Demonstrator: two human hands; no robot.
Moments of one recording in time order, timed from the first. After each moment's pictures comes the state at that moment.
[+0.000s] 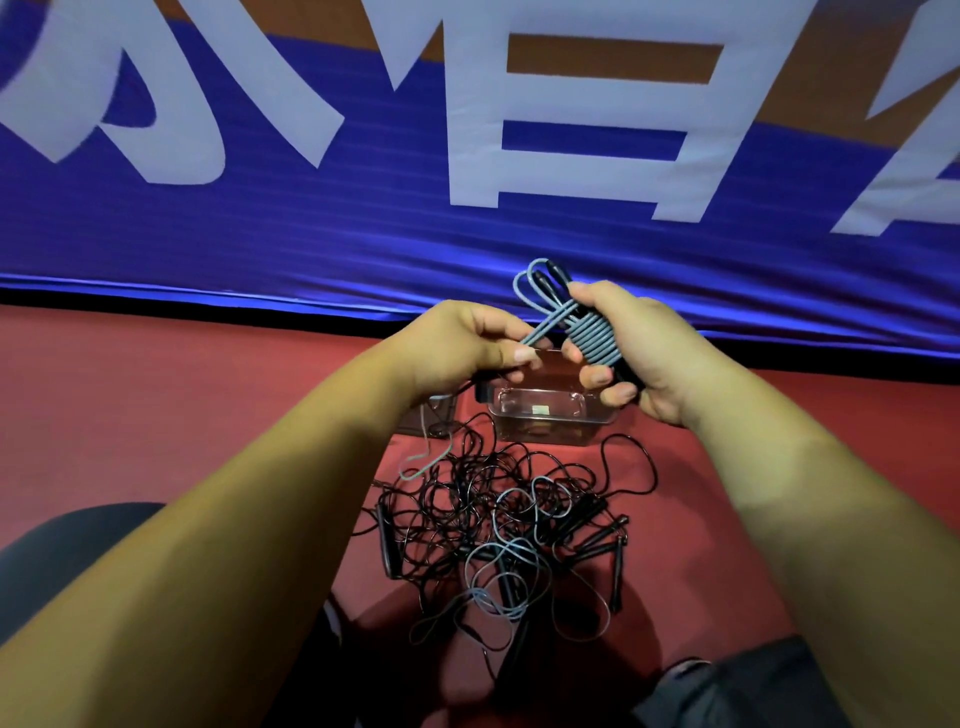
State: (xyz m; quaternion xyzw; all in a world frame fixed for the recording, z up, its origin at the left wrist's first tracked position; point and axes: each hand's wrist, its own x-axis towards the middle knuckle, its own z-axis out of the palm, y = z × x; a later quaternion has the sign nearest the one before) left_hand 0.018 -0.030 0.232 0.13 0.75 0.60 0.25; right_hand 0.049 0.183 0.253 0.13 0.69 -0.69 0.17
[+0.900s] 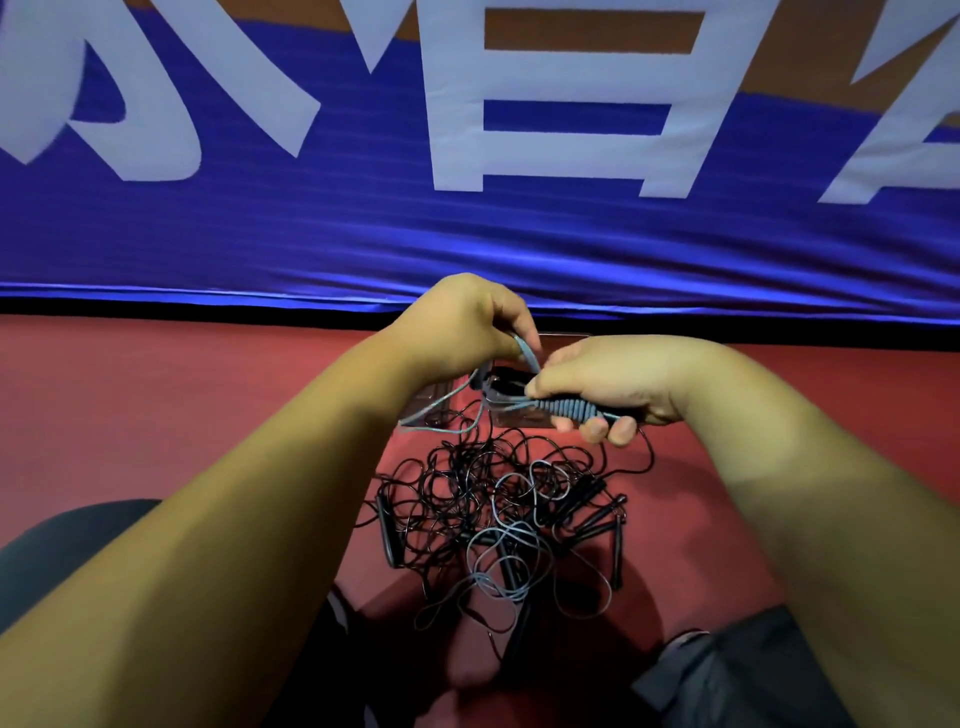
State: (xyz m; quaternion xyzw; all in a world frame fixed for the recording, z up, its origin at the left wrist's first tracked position) left_hand 0.015 -0.020 0.244 0.27 0.88 0.38 0.12; right_hand 0.061 0.178 0.239 0.07 0.79 -0.46 0.41
